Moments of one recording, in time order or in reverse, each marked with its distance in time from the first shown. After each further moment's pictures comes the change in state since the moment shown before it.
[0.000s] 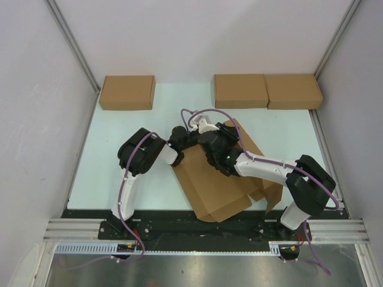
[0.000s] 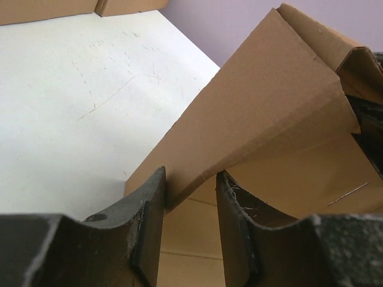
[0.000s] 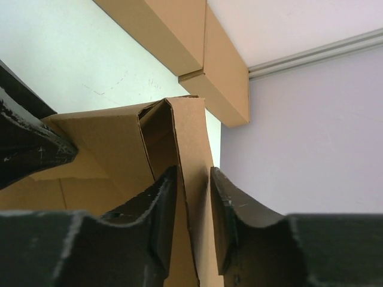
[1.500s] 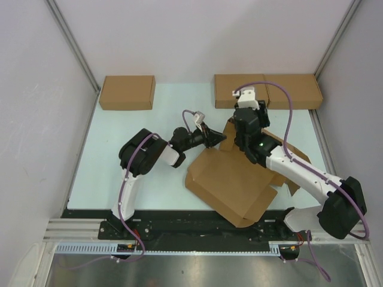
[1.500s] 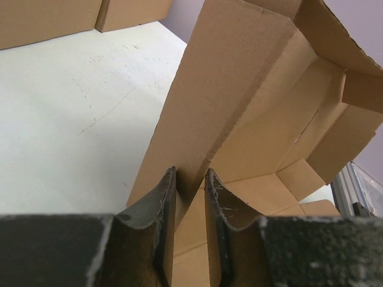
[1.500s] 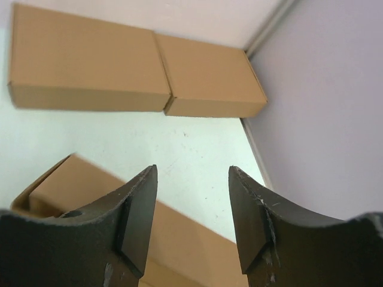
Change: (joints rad) left arm -0.023 0.002 0.000 0.025 -0.029 0.068; right arm -0.182 -0.288 0.054 -0.057 -0.093 0.314
